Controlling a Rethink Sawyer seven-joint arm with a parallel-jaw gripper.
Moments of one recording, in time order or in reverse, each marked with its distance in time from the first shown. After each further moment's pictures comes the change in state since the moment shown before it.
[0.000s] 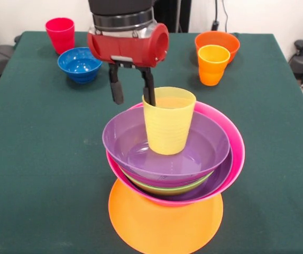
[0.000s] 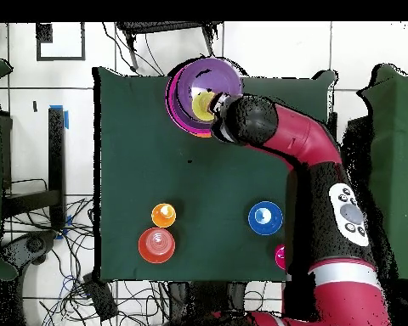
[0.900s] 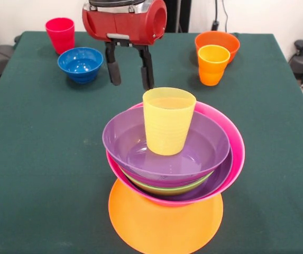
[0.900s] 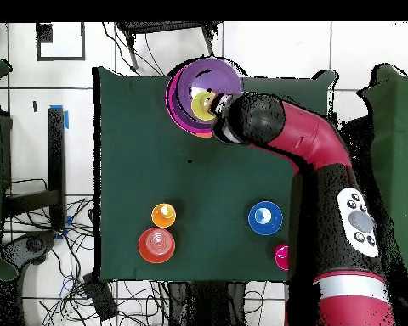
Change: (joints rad) arm -0.005 -0.047 0.000 0.006 0.002 0.085 0.000
